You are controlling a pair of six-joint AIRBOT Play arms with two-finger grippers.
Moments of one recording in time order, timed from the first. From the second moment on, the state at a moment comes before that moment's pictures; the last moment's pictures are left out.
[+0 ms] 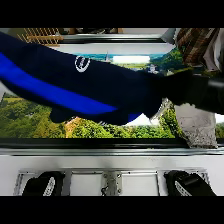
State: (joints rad) left arm 0.10 -0.51 1.54 0.84 -0.77 -1.52; right arm 0.27 -0.75 1.42 -0.82 1.21 1.82
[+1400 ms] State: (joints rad) left arm 0.01 -1.72 1.98 0.84 -0.88 -1.45; right arm 0.08 -1.20 1.04 -0.81 0.40 1.70
